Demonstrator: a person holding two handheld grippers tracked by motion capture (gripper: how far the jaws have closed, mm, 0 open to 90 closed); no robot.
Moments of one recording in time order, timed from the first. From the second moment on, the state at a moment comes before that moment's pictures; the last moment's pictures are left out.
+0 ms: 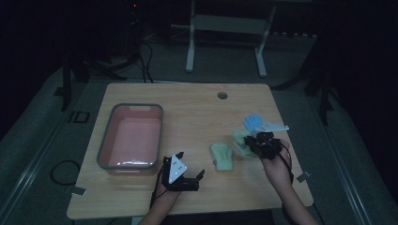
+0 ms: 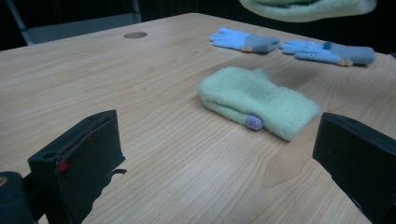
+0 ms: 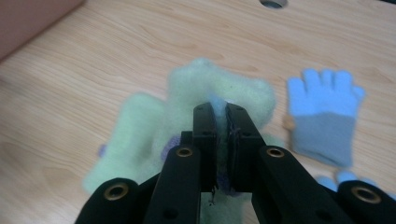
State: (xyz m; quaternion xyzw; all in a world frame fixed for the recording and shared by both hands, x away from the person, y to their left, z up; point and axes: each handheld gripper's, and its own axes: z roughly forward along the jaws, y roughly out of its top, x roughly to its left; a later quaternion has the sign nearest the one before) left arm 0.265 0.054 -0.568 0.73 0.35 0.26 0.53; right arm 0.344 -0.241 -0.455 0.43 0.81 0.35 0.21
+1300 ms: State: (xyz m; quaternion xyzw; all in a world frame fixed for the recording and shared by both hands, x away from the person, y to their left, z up) left arm 0.265 0.056 -0.568 0.73 0.35 0.25 0.54; right arm 0.343 -0.179 -0.511 0.43 0.83 0.31 0.17
